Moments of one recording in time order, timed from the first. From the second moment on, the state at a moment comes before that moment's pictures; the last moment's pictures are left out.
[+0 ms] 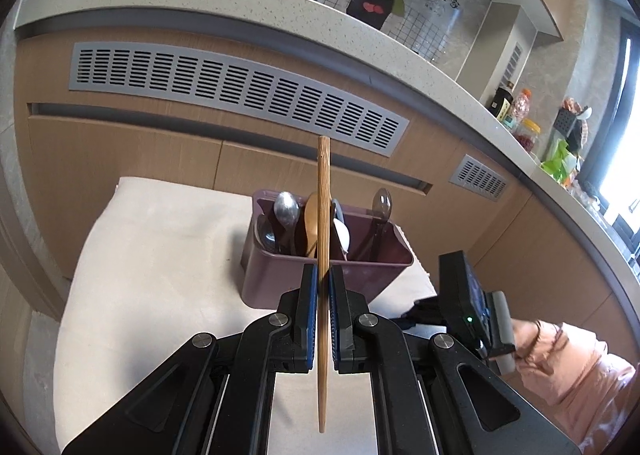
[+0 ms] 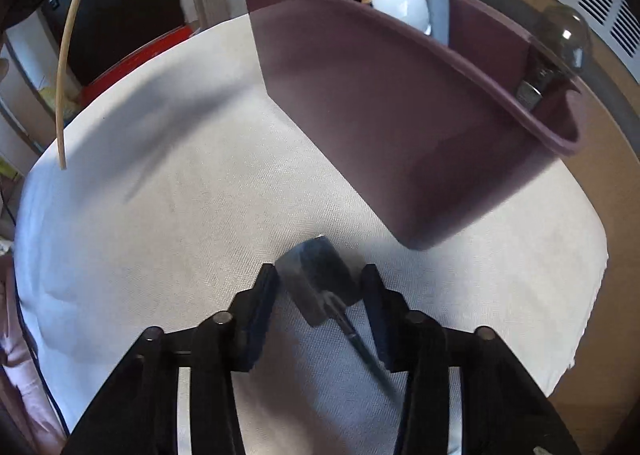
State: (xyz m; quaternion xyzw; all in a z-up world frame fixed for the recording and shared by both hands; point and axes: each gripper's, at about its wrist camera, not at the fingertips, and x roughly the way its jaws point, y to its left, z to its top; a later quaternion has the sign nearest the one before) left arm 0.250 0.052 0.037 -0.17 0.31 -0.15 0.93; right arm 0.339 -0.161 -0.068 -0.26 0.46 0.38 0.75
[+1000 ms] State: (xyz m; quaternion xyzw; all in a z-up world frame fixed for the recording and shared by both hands) left arm 0.277 0.015 0.178 -0.08 0.07 -0.15 0.98; right arm 0.300 -0.186 0.195 0.05 0.06 0.24 0.97
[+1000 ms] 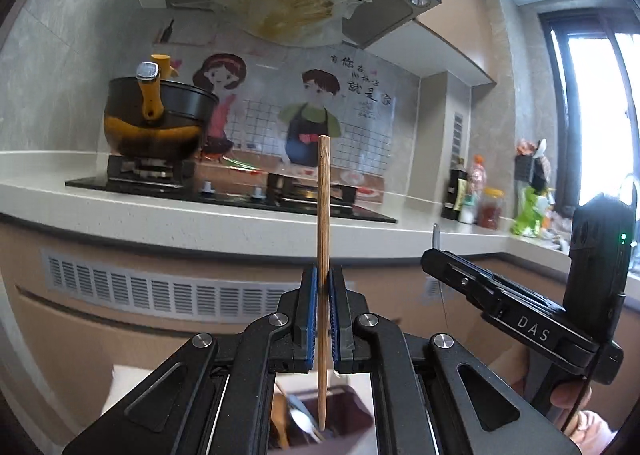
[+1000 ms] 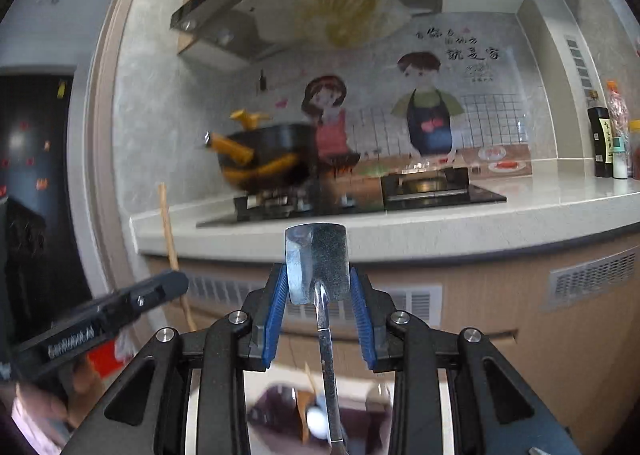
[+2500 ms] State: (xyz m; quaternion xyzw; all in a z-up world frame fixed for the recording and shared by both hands) left arm 0.249 0.004 0.024 -0.07 0.28 -0.08 0.95; right arm 0.259 -0.202 0.043 0.06 0.24 0.15 0.96
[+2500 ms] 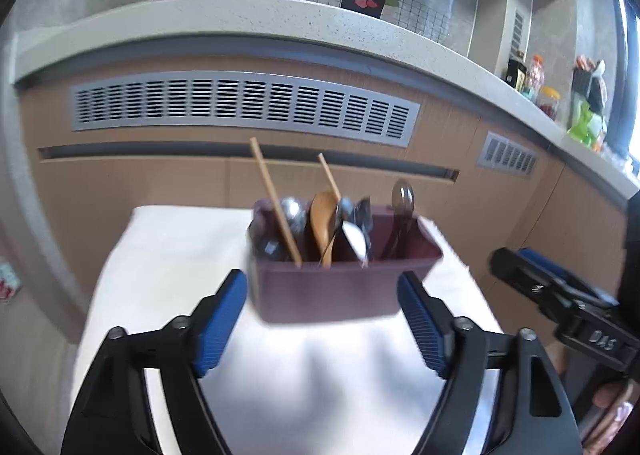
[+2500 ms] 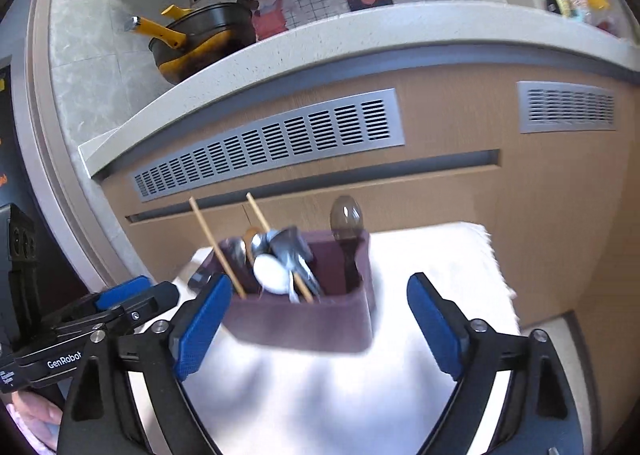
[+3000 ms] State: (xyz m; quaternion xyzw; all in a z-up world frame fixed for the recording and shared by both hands) left arm 0.097 -0.011 0.002 -0.02 0.26 0.02 0.96; right arm 0.123 -0.212 0.009 0.00 0.28 0.08 0.96
